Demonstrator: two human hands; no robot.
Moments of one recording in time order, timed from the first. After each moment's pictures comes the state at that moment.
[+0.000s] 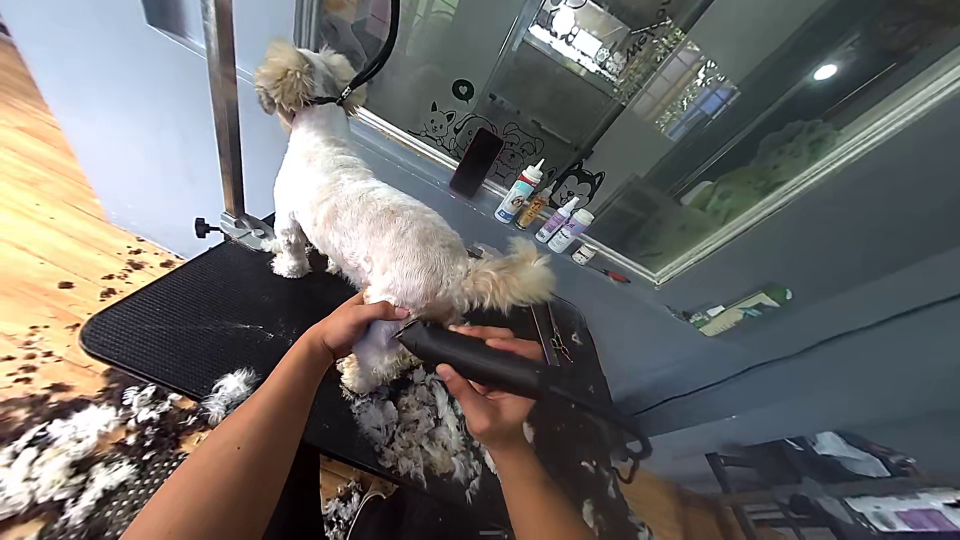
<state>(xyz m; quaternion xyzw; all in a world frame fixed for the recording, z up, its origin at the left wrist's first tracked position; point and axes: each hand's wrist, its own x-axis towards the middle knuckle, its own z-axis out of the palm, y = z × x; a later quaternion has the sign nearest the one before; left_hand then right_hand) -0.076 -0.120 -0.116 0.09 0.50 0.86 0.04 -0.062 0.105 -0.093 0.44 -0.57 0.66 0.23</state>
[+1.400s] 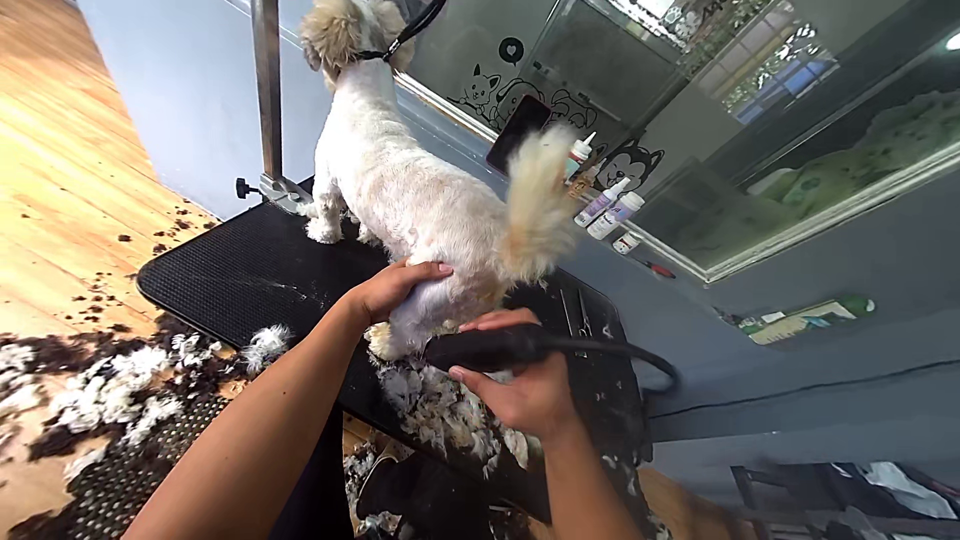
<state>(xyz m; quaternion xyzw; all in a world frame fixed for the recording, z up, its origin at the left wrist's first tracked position) -0.081 -0.113 -0.107 0.13 0.49 0.86 0.07 -0.049 0.118 -0.065 0.45 -0.71 0.53 0.08</state>
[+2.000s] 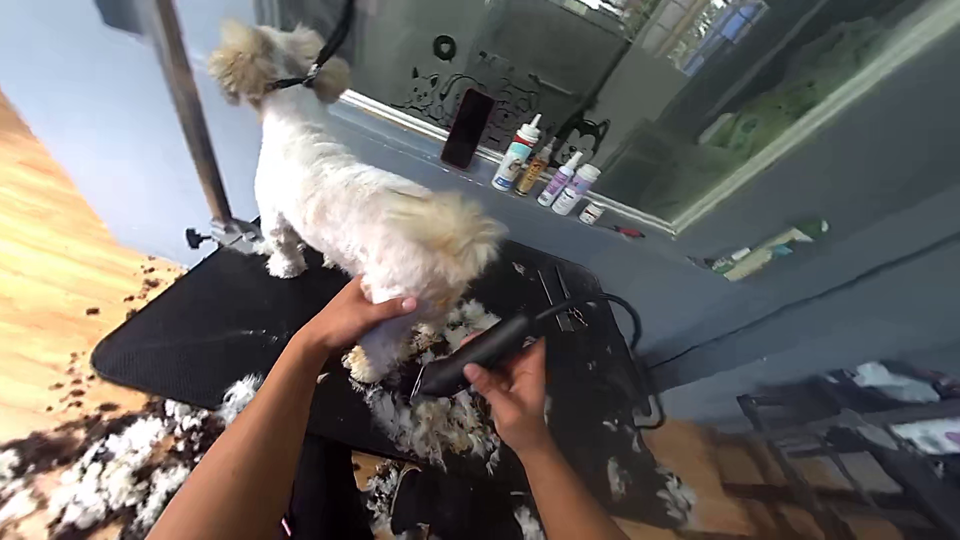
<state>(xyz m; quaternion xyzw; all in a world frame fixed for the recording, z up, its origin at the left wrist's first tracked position) -0.082 -0.123 -0.106 0.16 0.65 0.74 -0.01 -0.038 0.141 -0.119 0.27 -0.67 0.69 0.09</state>
